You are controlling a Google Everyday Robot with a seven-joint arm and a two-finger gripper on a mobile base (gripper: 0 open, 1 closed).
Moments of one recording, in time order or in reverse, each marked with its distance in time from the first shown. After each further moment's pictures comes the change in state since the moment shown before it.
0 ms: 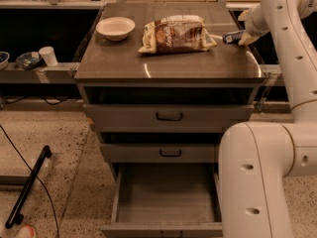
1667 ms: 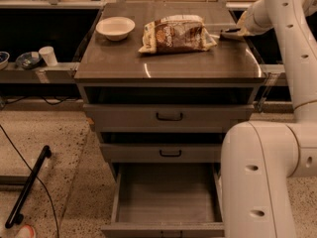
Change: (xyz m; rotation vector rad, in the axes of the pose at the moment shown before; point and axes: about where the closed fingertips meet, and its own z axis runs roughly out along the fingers) arm -0.009 -0.007 -0.010 0.019 -0.049 0.009
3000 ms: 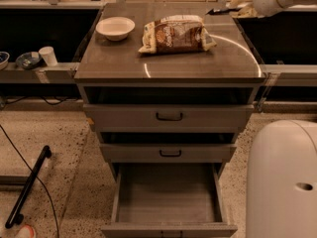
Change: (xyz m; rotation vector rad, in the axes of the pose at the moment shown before) arm -0.081 -0.027 -0.115 0.070 -0.439 -0.106
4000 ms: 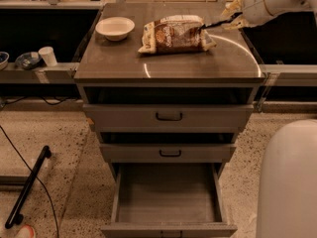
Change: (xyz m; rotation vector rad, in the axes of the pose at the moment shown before) arm -0.023 0.030 0.017 -0.097 -0.031 -0.110
